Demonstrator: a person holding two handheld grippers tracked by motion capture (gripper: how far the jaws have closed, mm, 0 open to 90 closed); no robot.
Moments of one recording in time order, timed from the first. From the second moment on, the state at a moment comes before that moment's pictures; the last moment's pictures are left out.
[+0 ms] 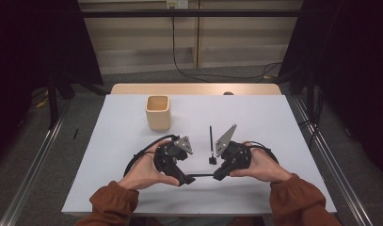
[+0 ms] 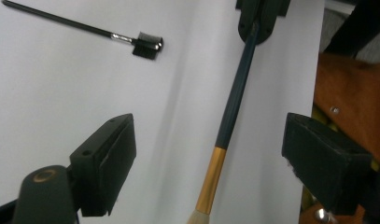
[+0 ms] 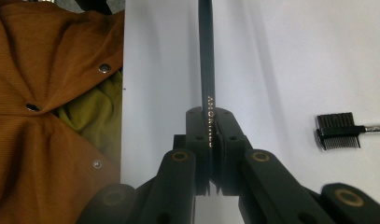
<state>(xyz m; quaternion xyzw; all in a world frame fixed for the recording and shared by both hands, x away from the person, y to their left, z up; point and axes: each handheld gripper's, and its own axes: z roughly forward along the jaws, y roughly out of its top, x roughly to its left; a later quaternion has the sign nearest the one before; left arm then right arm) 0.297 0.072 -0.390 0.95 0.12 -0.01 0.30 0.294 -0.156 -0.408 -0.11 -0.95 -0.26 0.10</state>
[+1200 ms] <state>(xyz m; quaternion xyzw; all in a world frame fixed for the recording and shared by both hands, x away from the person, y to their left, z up) 0.294 0.145 -0.400 0.88 0.21 0.03 0.42 0.288 -0.195 -0.409 -0.17 -0.94 -0.29 0.08</state>
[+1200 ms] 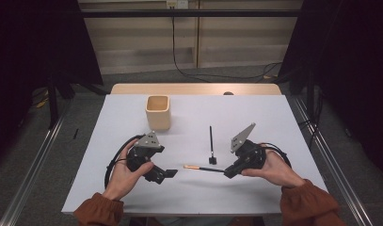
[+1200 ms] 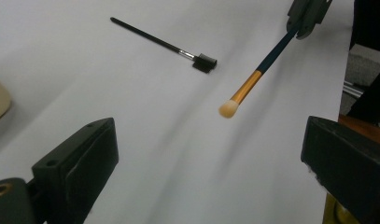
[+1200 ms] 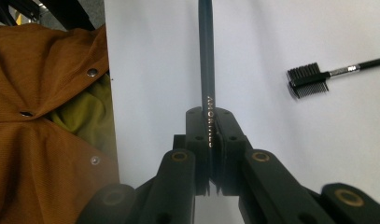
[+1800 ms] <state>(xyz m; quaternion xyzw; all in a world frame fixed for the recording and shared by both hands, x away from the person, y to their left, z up) 0.283 0.161 -0.406 0.86 0.22 0.05 0.45 0.280 -0.209 -0.415 -0.19 -0.90 -0.38 0.06</state>
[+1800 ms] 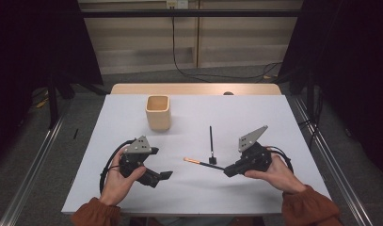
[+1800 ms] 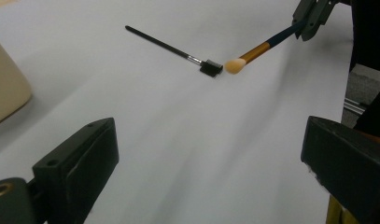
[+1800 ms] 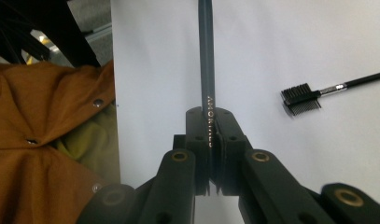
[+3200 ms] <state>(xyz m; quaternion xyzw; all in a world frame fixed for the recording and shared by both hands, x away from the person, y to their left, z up) 0.275 0.161 -0.412 0.84 0.23 0.06 0.49 0.268 -0.207 -0.419 -0.17 -0.80 -0.57 0.03</state>
